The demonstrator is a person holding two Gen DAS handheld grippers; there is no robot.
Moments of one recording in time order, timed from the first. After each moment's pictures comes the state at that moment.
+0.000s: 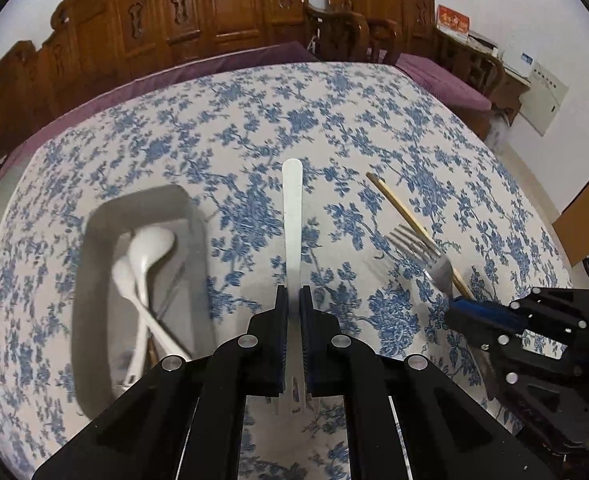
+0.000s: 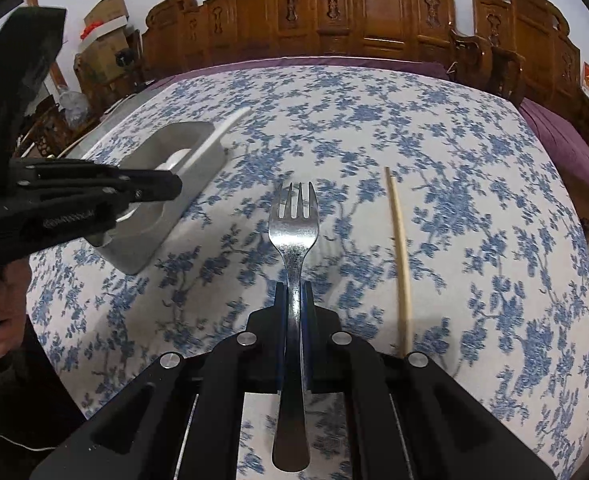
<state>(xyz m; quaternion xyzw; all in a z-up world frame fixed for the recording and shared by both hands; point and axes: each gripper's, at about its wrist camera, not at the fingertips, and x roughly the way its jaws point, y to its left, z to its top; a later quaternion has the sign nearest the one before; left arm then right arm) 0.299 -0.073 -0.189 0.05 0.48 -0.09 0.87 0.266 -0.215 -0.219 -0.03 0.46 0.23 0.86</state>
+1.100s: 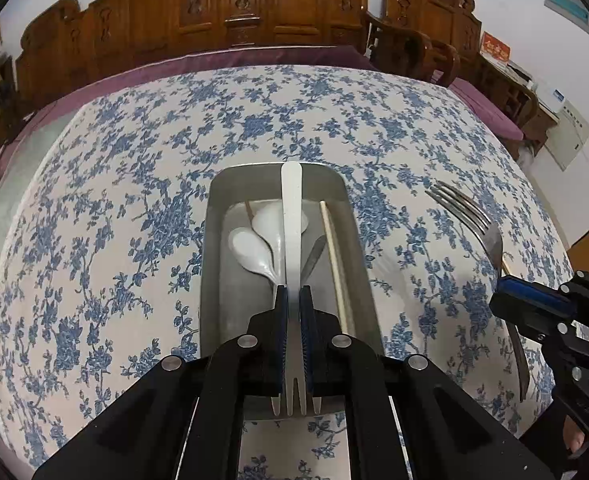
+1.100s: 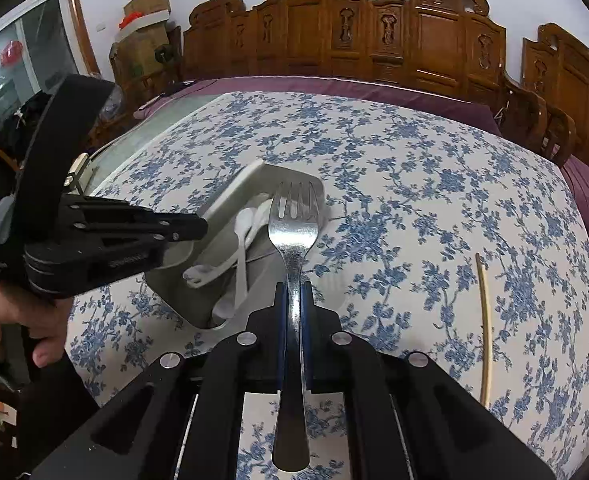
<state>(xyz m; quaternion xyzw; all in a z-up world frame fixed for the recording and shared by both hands) 0.297 0.053 -0.187 -0.01 0.49 -0.05 0.87 0.272 -0.098 -0.164 -0.06 0.43 0.28 0.86</state>
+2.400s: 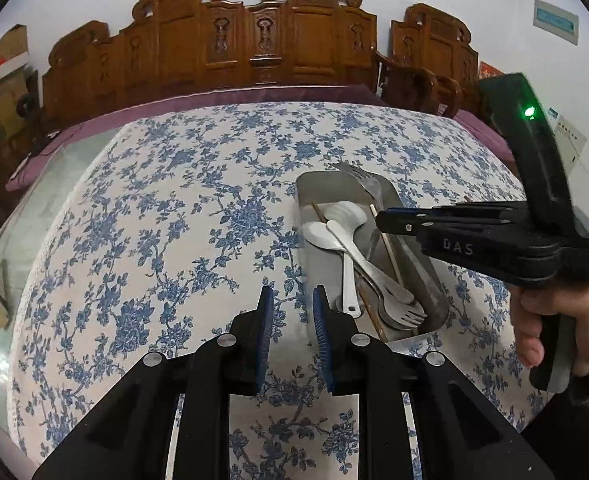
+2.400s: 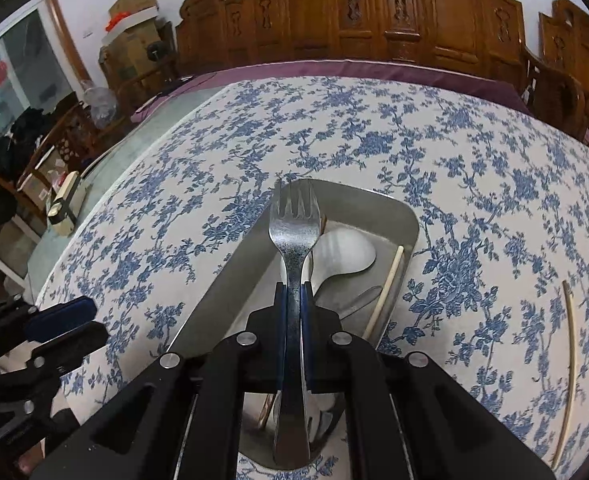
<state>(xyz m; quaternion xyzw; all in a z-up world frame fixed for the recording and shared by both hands) 0.226 0.124 -0.171 0.00 0.42 -0.04 0.91 0.334 0.003 -0.203 -0.02 0.46 0.28 0.84</state>
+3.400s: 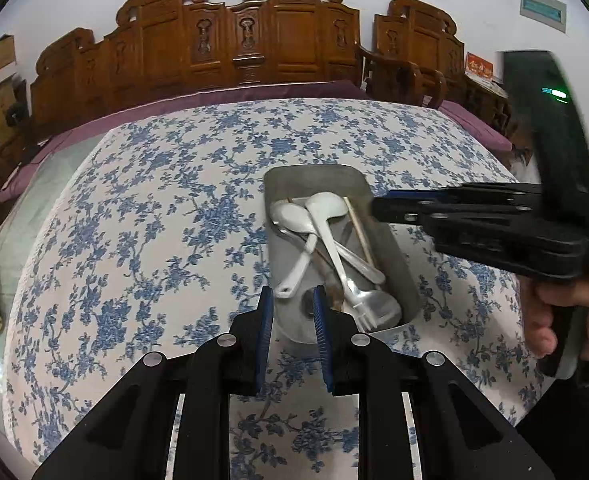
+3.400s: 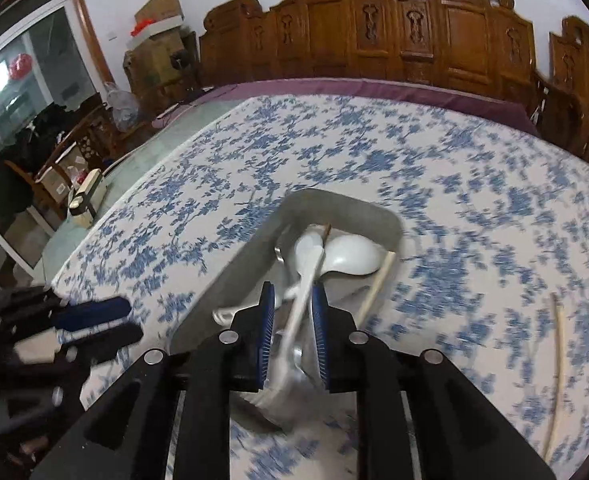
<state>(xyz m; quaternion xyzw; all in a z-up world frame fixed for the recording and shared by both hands) 0.222 0.093 -0.173 0.01 0.42 -0.06 0.91 0.309 -0.033 -0.182 -0.03 0.42 0.32 0.85</state>
